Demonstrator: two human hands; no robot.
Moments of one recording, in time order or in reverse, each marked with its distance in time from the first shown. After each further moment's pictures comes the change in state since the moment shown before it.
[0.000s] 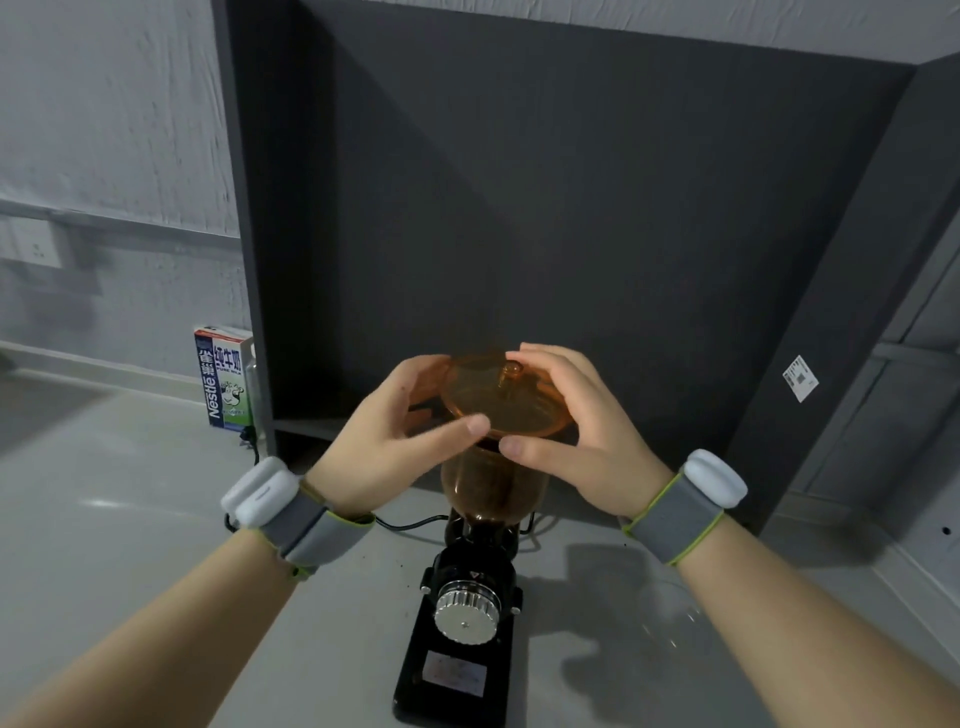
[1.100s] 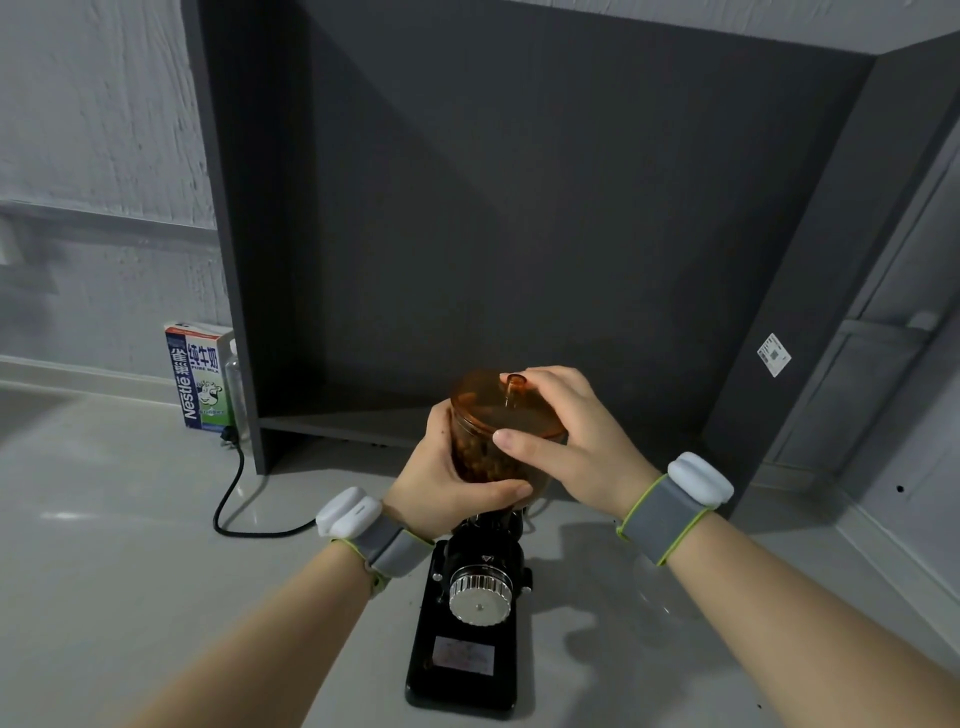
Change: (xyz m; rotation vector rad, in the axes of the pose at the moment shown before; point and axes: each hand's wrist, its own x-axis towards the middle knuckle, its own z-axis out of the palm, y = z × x) left_hand -0.004 -0.060 0.038 -0.122 -0.100 -0.085; right_hand -0.008 0.005 0.023 -0.101 0.029 0.185
